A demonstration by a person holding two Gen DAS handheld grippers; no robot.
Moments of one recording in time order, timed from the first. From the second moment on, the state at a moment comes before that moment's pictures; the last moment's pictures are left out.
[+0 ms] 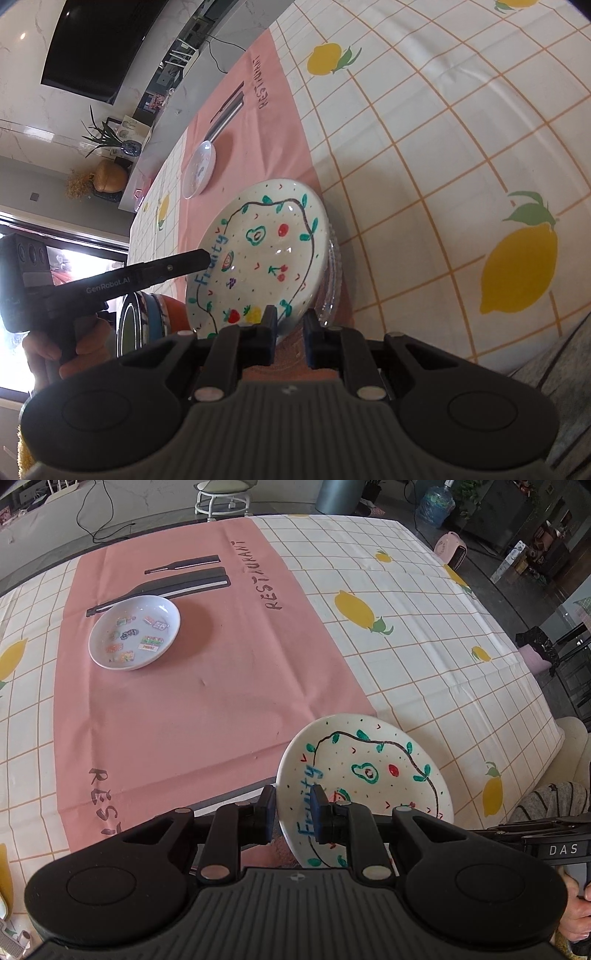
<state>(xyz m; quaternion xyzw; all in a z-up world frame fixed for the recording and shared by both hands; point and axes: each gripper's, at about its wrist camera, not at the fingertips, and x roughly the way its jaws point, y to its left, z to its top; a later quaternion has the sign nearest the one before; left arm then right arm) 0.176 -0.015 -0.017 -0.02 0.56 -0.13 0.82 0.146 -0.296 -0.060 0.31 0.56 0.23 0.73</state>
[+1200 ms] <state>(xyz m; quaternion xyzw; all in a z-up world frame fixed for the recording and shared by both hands) 0.176 -0.034 -0.033 0.04 0.56 -0.13 0.82 0.134 -0.276 -0.059 0.27 0.58 0.25 0.72</state>
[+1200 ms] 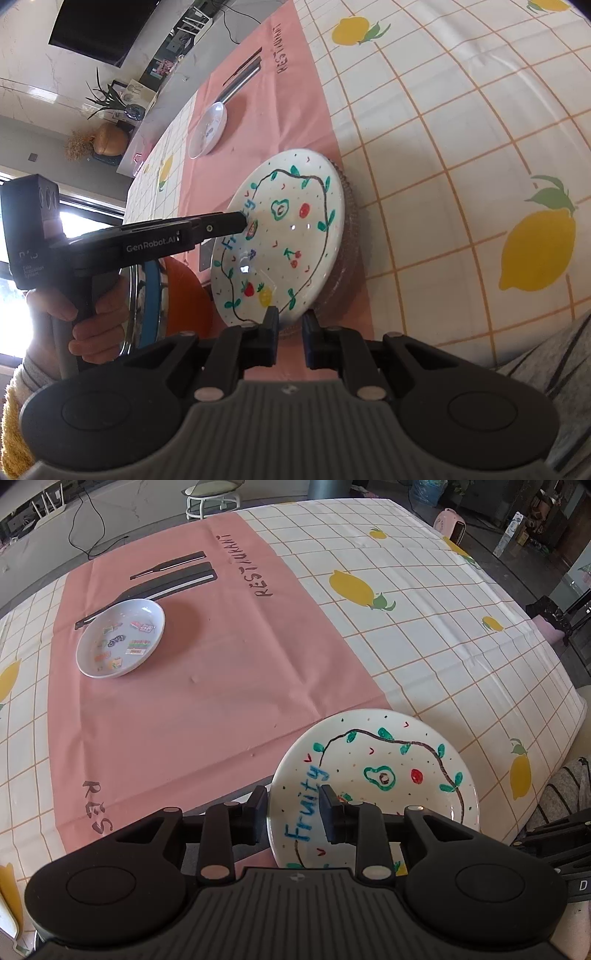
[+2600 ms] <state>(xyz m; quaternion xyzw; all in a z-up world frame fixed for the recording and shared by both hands) 0.177 -0.028 -0.032 0.01 0.56 -0.13 0.82 0.140 -0.295 -0.081 0.37 0.62 0.24 0.65</state>
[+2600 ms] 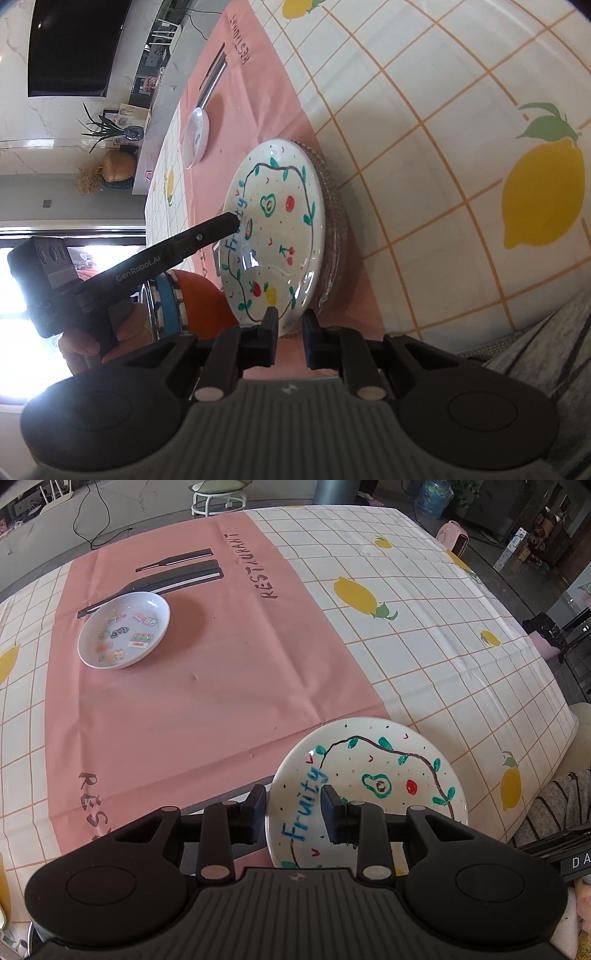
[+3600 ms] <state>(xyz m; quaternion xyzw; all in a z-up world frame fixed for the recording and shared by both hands) 0.177 -0.033 -0.011 0.01 0.53 -0.15 0.83 0.154 -0.276 -0.034 0.22 0.55 0.20 0.78</state>
